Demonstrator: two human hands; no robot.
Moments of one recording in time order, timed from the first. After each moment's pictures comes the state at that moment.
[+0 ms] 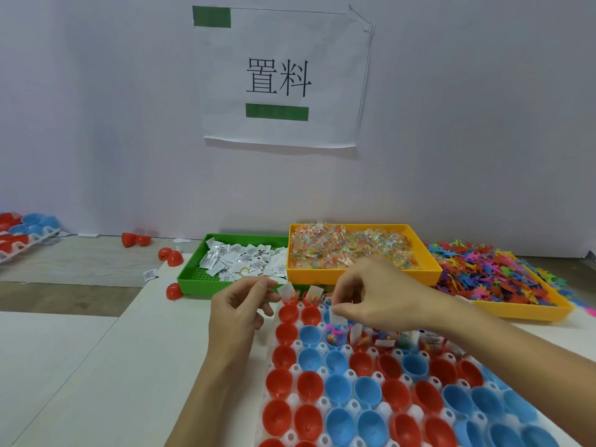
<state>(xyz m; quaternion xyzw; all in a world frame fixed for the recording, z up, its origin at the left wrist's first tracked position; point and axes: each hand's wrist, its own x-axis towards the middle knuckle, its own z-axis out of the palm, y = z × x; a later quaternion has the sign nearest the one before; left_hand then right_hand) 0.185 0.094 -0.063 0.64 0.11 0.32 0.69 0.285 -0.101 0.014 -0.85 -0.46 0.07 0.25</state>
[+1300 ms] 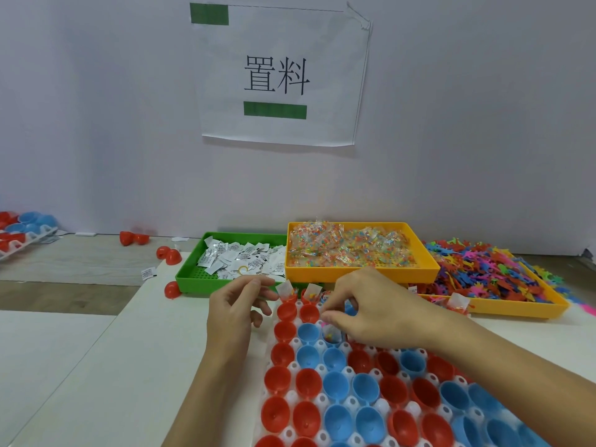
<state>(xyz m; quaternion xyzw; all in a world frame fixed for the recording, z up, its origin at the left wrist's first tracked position) 0.186 0.095 -0.065 0.64 0.11 0.32 0.69 0.267 -0.101 0.008 -0.86 -0.47 0.05 0.21</state>
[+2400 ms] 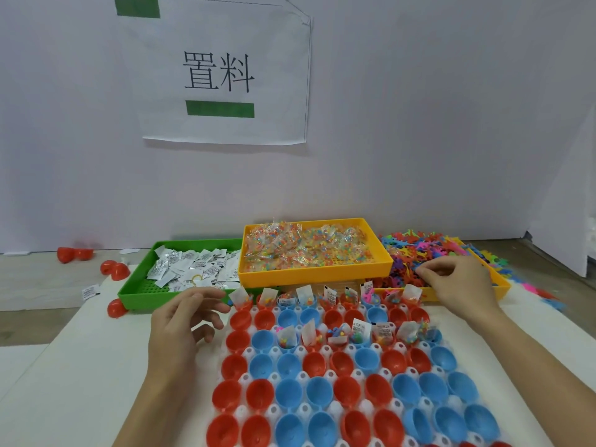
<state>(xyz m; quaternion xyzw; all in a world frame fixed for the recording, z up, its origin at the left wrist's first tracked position) 0.187 0.096 -0.072 0.63 0.10 0.32 0.71 0.369 -0.249 -0.050 -0.90 -0.05 -0.20 0.38</state>
